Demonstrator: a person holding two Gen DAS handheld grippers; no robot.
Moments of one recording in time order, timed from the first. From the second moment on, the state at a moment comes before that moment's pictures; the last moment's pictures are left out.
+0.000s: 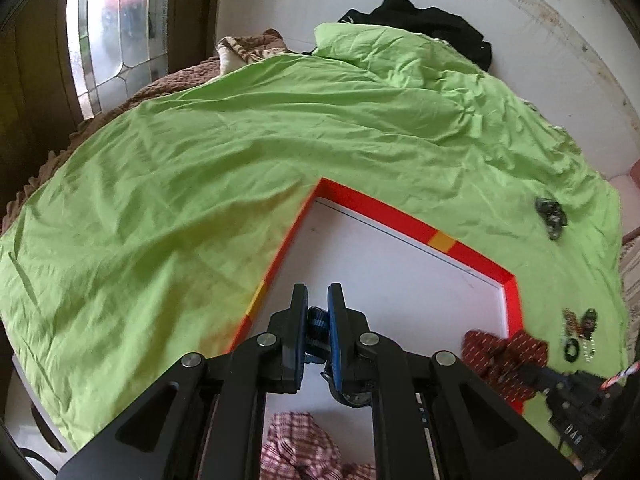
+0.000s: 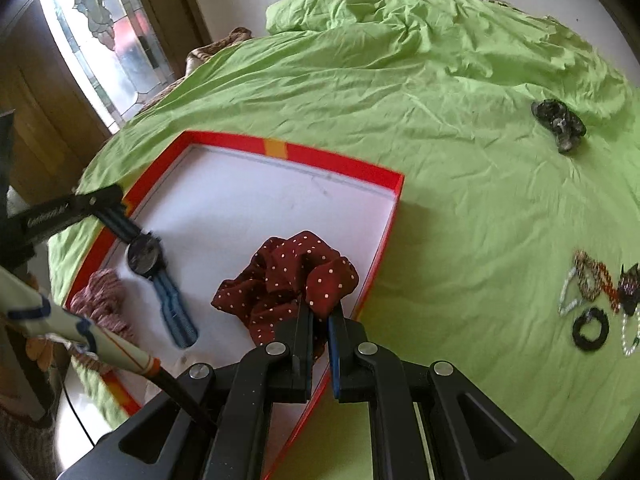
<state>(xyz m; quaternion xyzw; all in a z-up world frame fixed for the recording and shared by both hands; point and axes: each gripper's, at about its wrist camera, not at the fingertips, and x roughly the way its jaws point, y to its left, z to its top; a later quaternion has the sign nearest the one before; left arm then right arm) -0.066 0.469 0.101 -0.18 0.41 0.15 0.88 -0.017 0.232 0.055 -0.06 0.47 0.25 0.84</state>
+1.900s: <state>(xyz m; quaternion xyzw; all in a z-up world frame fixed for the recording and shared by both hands) -0.153 0.255 0.162 -0.10 0.42 0.11 0.90 -0.115 -0.048 0.059 0.07 0.44 0.09 0.89</state>
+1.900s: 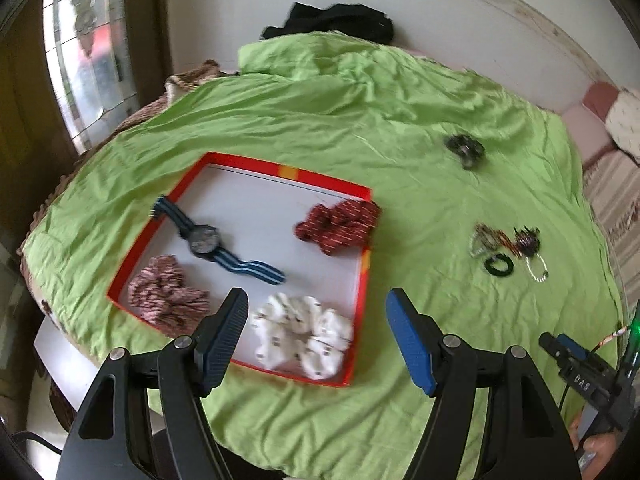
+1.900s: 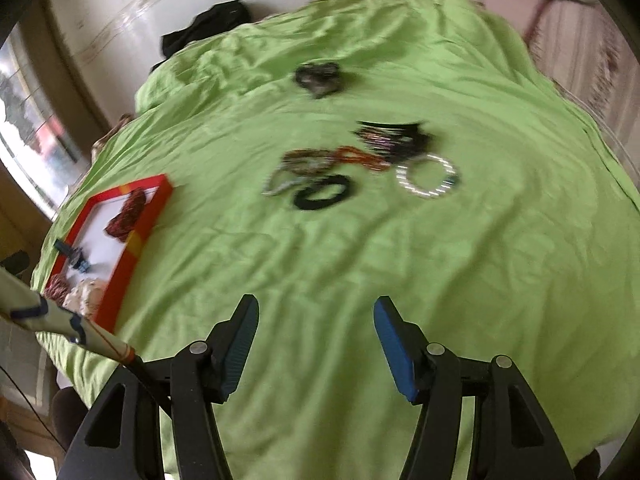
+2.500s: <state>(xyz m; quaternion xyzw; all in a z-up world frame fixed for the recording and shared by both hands) -0.050 0.148 0.109 -0.04 0.49 -0.03 0.87 -0.070 -0.121 0.038 0.12 0.44 0.05 0.89</state>
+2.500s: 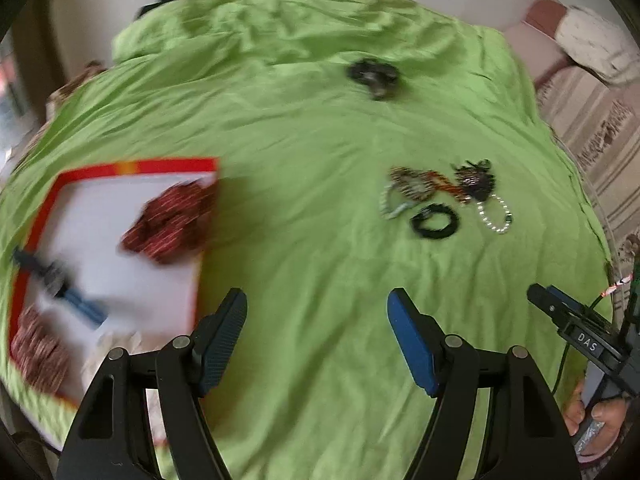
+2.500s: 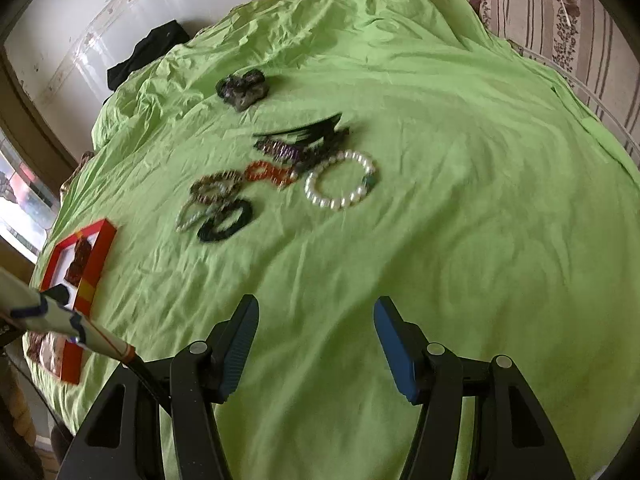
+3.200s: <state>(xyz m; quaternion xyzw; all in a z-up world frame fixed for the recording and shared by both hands) 0.095 0.098 0.024 -0.07 0.53 -0.10 0.84 0.048 -0.159 0.009 0.14 0.45 0.00 0.88</state>
